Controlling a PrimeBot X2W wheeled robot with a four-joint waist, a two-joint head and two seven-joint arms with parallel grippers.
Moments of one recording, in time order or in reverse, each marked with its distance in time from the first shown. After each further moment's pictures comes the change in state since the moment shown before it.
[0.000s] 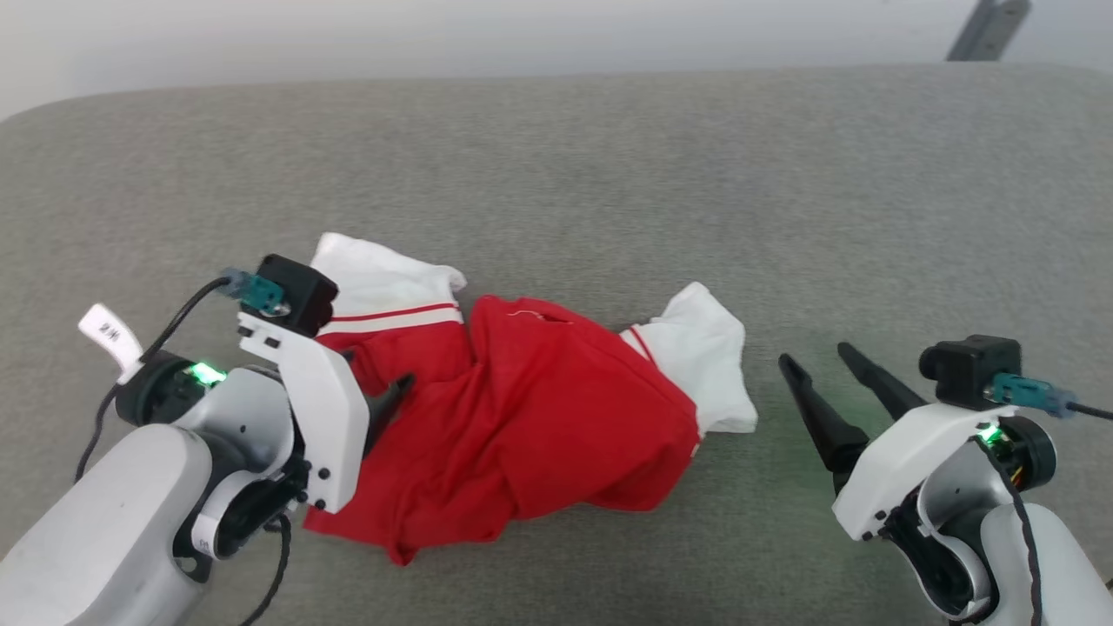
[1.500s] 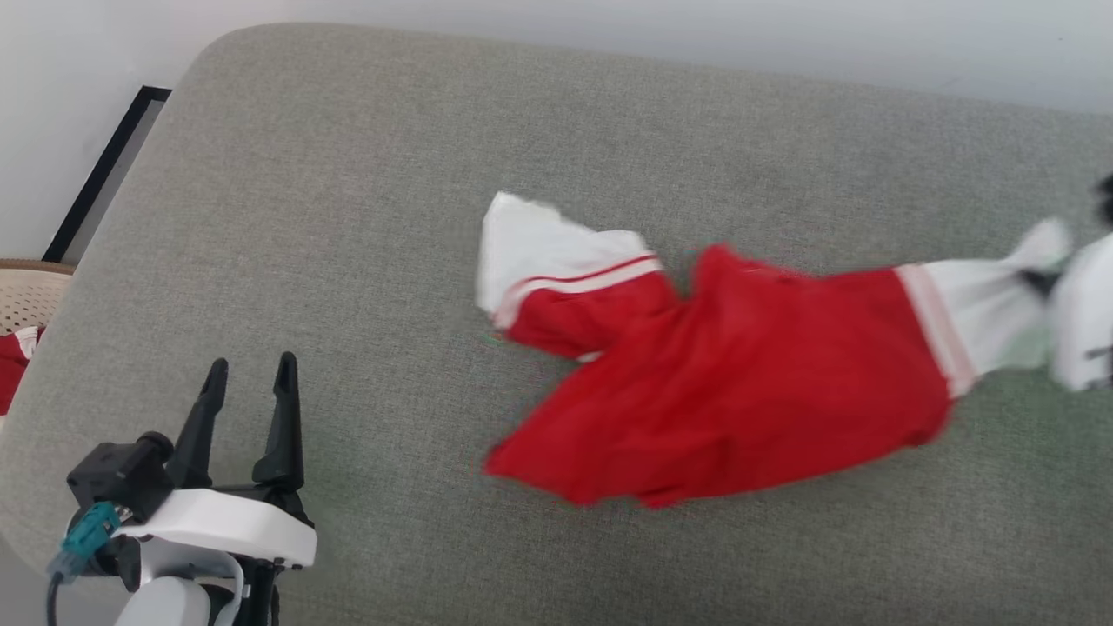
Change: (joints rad) left arm 0.384 -0.333 0.453 0.197 0.251 -0.079 -0.937; right arm -0.393 -0.405 0.097 0.309 0.105 0.001 0.396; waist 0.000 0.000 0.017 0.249
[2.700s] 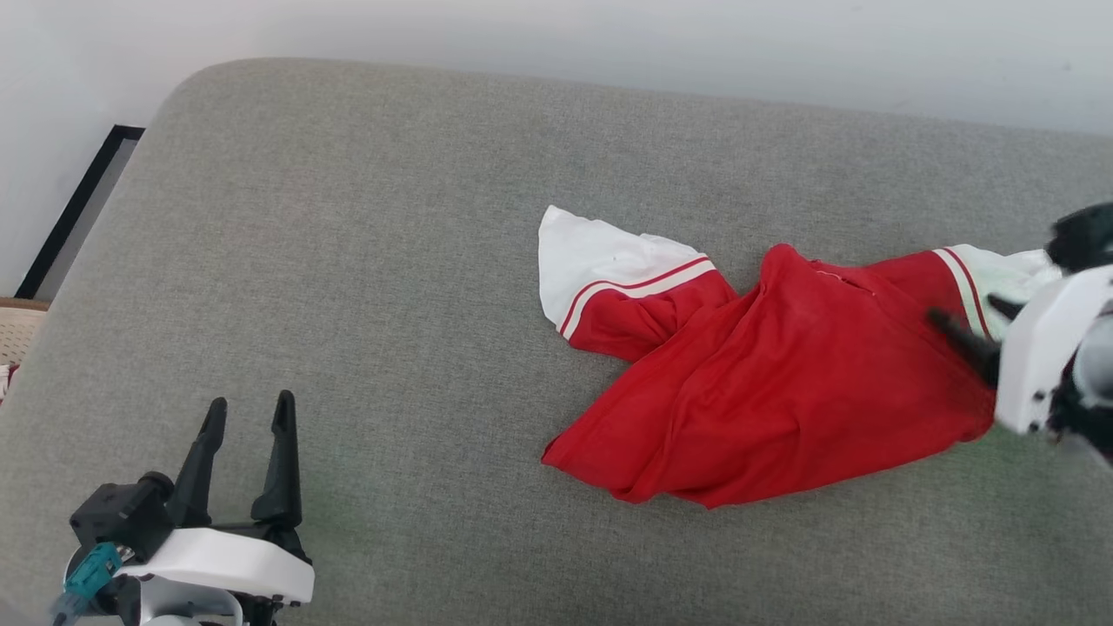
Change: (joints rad) left arm 0.071 -0.084 0.110 0.016 0.099 -0.079 0.000; right arm 0.076 0.028 0.036 -0.049 0.132 -0.001 -0.084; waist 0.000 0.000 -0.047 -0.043
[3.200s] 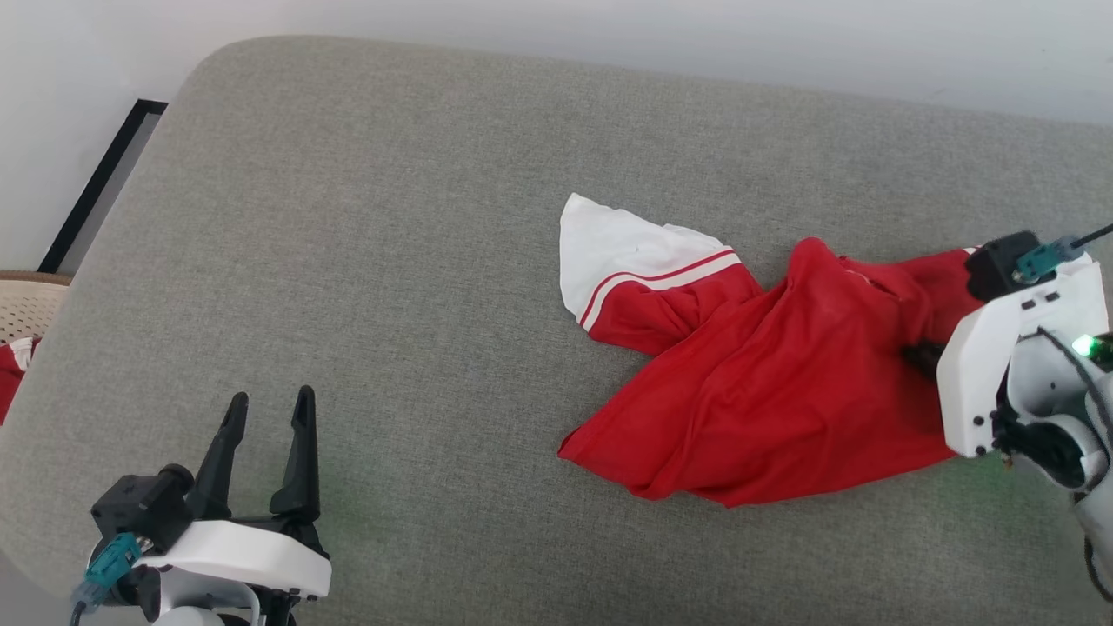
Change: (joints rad) left arm -0.020 -0.020 -0.018 0.024 -0.001 -0.015 0.000; right arm -0.014 0.048 0.104 0.055 -0.068 0.000 0.063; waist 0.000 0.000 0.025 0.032
